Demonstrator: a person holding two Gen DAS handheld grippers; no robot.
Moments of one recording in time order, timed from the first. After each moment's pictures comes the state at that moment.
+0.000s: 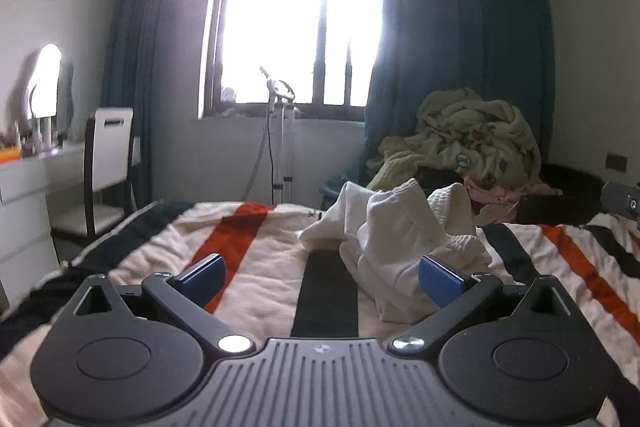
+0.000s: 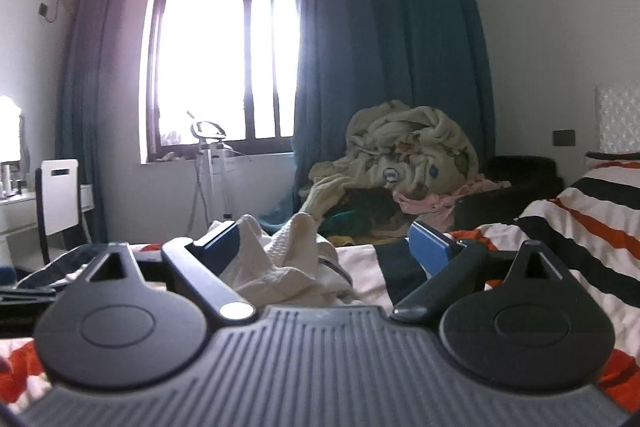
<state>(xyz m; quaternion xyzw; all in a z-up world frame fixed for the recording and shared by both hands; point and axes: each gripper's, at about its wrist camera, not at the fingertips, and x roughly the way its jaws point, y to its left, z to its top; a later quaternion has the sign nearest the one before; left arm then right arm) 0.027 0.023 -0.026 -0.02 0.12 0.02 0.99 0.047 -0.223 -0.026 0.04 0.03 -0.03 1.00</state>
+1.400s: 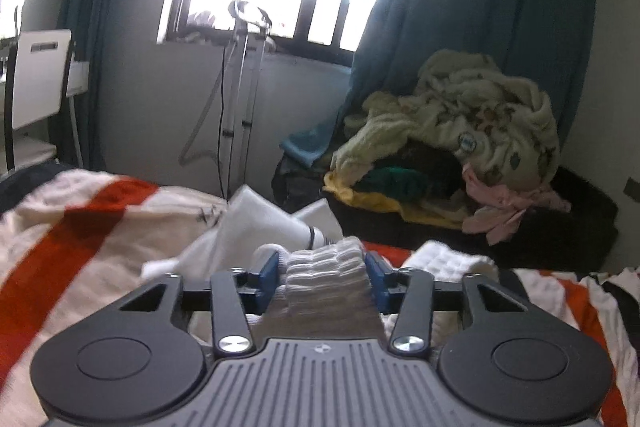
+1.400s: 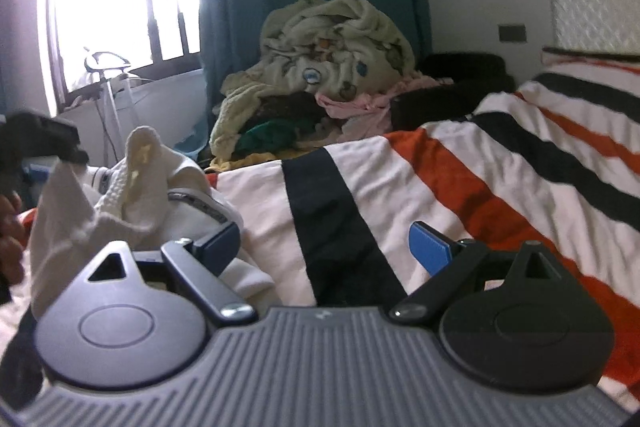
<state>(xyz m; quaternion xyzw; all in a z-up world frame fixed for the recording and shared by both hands) 0.375 -0.068 -0.025 -0.09 0.20 0.00 0.98 0.205 -0.324 -0.108 0.10 0.15 -0.13 0.98</state>
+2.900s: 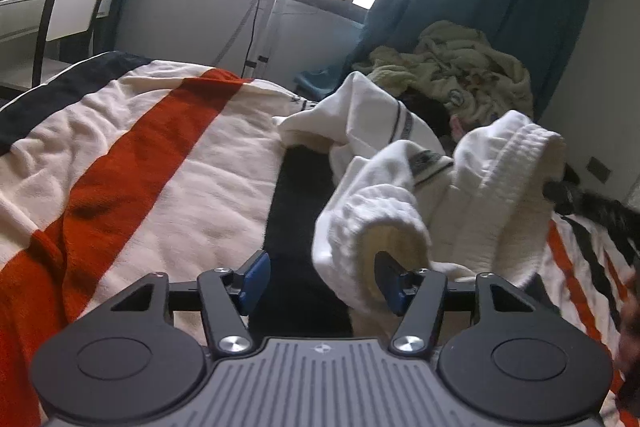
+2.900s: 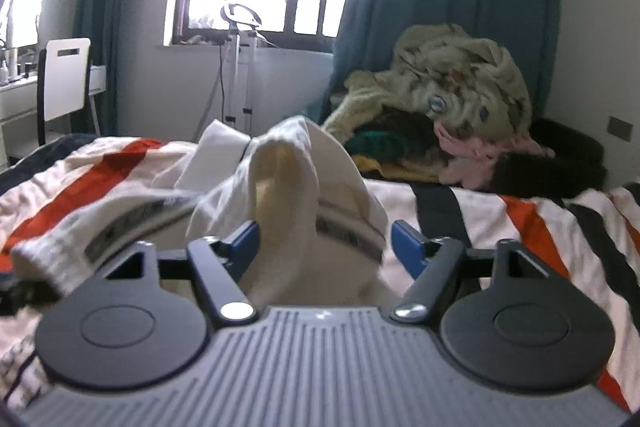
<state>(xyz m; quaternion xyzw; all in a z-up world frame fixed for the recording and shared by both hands) 0.175 0.062 -0.105 -0.15 0.29 -0.05 0.94 0.225 -0.200 -0.062 -0.05 0.16 0.03 0.99</state>
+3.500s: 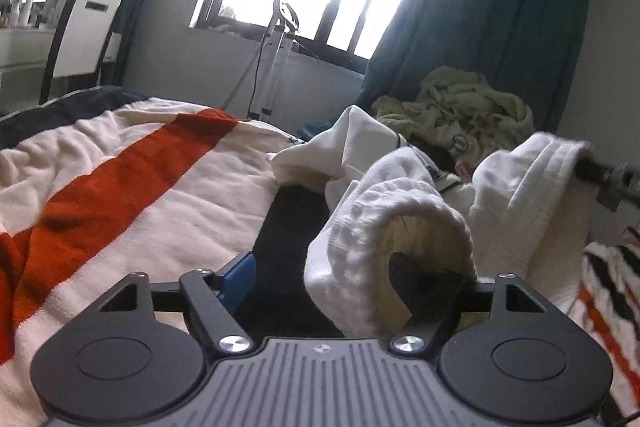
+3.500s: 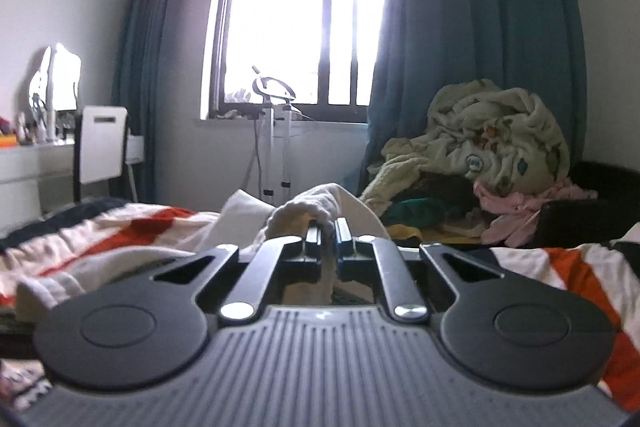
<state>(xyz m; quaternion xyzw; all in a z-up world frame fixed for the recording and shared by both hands) 0.184 0.030 -0.135 -0.13 0.19 -0.02 0.97 0.216 -0.232 -0.066 -0.01 0.04 0.10 0.99</state>
